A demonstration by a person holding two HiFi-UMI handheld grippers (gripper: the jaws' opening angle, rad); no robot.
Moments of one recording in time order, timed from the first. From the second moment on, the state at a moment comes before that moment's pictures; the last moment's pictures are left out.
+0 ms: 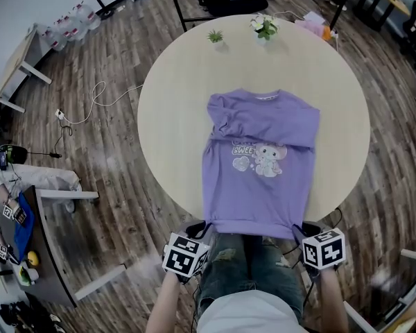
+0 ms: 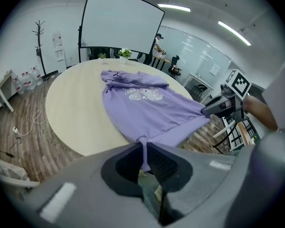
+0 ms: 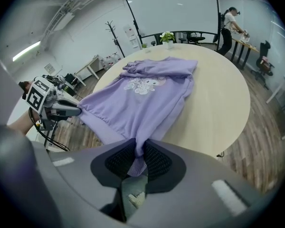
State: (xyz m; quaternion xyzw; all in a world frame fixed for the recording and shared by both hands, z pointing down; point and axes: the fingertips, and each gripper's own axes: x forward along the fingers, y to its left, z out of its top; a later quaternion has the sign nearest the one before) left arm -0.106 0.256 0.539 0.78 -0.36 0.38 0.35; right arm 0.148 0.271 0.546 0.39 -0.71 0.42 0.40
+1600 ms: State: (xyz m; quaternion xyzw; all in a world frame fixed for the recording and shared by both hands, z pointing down) left arm -0.074 0.027 0.473 0.81 -0.39 0.33 0.28; right arm 0.184 0.062 0.492 0.48 -0.70 0.45 0.27
